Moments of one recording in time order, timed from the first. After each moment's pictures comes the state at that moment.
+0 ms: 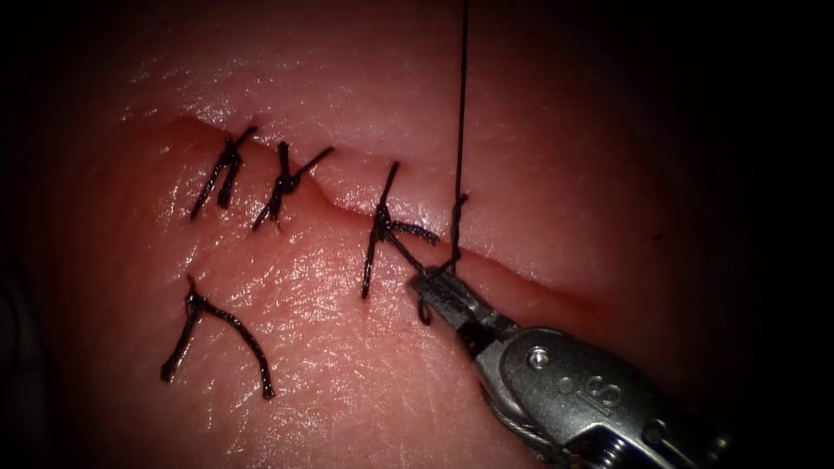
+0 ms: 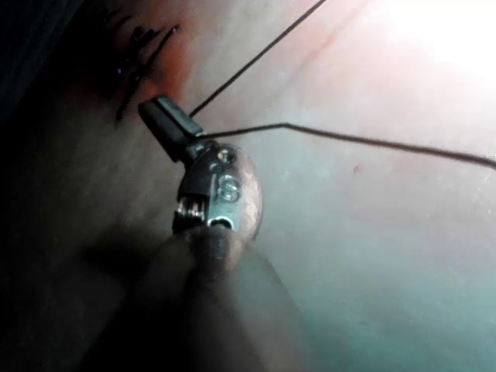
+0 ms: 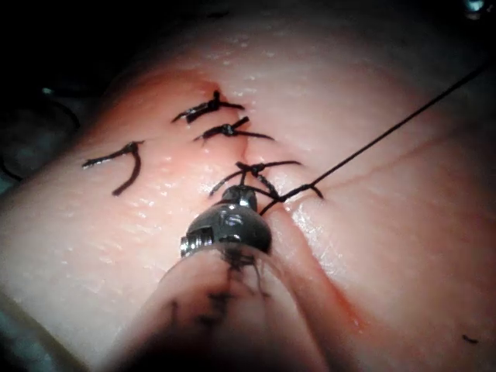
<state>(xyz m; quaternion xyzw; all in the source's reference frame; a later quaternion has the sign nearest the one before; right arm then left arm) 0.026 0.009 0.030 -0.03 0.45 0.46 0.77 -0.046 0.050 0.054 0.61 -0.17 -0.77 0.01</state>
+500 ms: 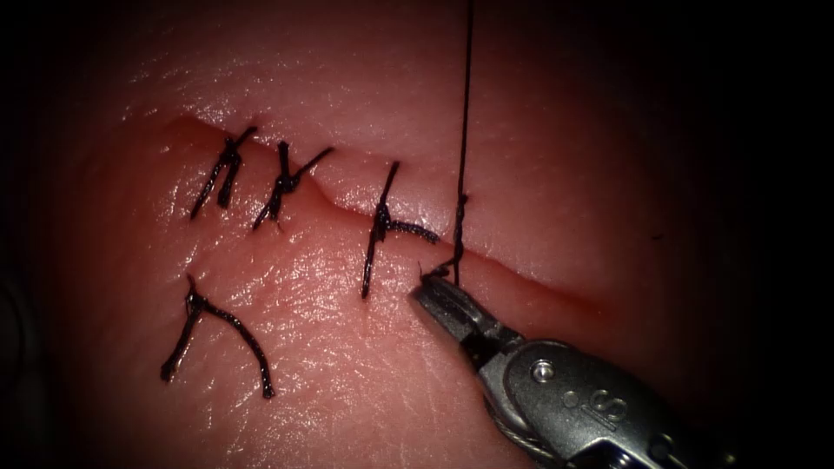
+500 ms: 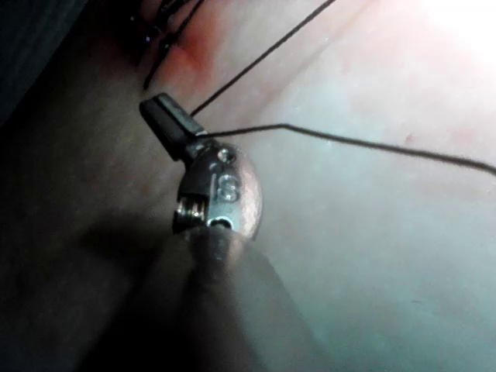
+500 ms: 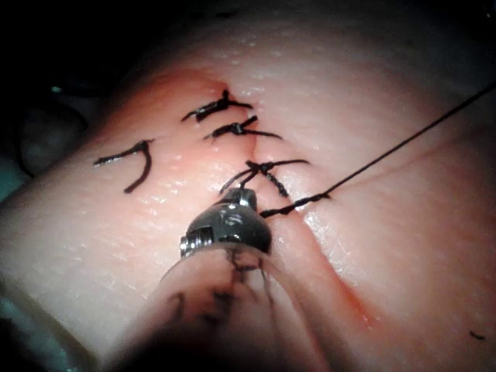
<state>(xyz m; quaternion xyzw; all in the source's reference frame) 0.026 0.009 0.028 -0.04 0.45 0.47 0.76 -0.047 0.053 0.057 0.61 -0.17 -0.78 0.00</state>
